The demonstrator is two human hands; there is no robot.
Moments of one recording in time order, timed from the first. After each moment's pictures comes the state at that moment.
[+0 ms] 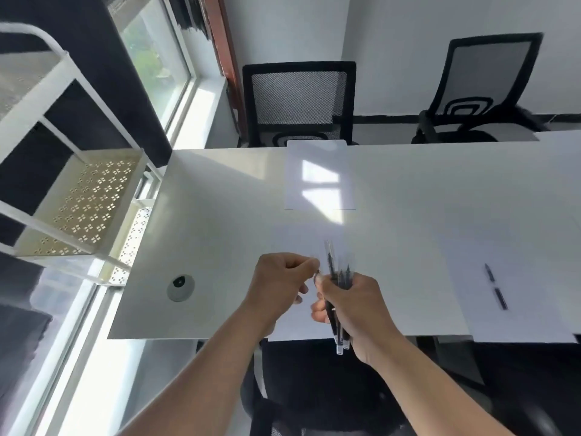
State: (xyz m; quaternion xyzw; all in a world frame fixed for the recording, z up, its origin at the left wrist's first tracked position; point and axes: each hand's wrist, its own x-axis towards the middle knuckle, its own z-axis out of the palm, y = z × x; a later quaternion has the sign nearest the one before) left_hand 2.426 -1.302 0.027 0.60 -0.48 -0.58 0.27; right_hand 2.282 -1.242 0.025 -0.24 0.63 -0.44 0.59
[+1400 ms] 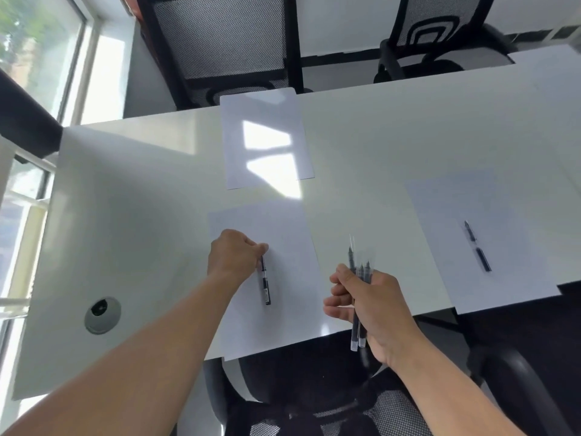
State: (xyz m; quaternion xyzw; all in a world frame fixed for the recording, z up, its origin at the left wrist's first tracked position) left_hand 2.389 -1.416 -0.125 0.72 -0.54 -0.43 0.08; right_hand 2.193 -1.248 -0.063 -0.08 0.69 -0.46 0.55
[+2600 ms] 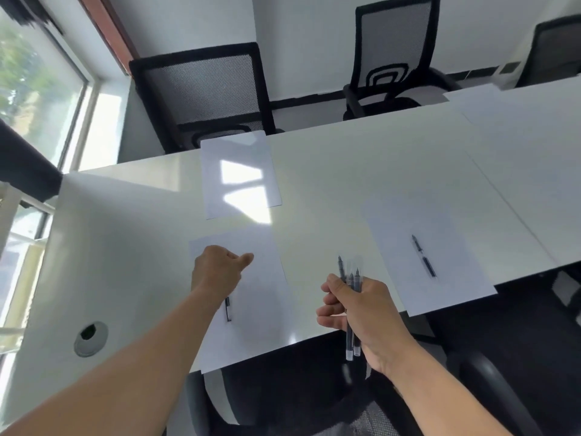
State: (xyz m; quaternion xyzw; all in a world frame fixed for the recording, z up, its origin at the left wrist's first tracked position) left_hand 2.361 -1.391 -0.073 0.71 -0.58 -0.39 0.08; right_hand 2.151 -1.208 -0.007 -0.12 0.68 -0.48 0.54
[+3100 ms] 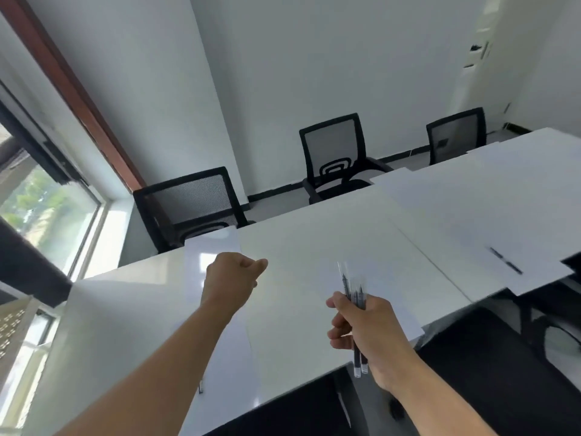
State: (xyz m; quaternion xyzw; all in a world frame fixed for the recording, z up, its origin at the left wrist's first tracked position) left_hand 2.217 -1.321 0.142 0.61 -0.66 -0.39 0.20; right_hand 2.048 -1.129 0.122 -0.16 0.65 -0.57 0.47
